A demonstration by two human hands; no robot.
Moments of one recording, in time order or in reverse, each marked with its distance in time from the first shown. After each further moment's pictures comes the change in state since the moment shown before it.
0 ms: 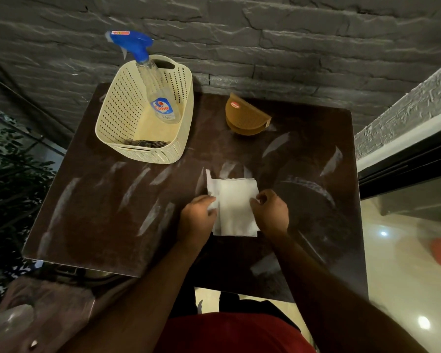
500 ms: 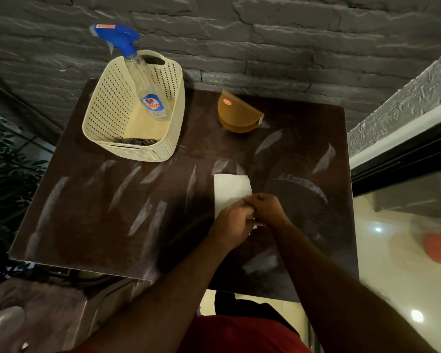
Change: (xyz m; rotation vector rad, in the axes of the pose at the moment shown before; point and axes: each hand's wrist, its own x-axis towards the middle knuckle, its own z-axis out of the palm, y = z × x) left_hand -0.002 0.075 0.044 -0.077 -0.378 0.223; right_hand 0.016 0.006 -0.017 0.517 -0.378 0.309
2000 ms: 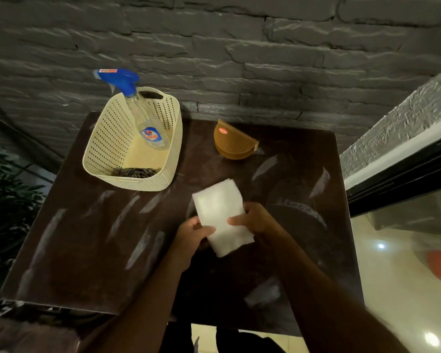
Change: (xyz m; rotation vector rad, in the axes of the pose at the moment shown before) left_hand -0.002 -0.063 -0.056 -0.991 0.105 -0.738; right_hand 0.018 -0.043 0.009 -0.221 -0.240 -0.149
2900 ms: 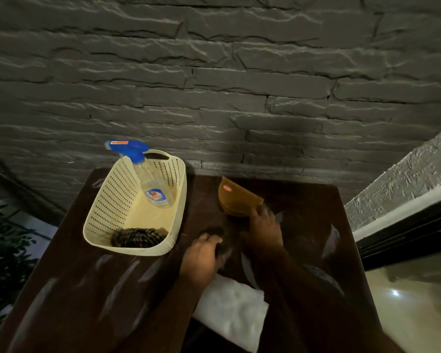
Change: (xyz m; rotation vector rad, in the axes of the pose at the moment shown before) left_hand 0.071 0.084 0.009 1.142 0.156 0.624; right_hand 0.063 -0.086 -0.029 -0.954 0.505 -0.245
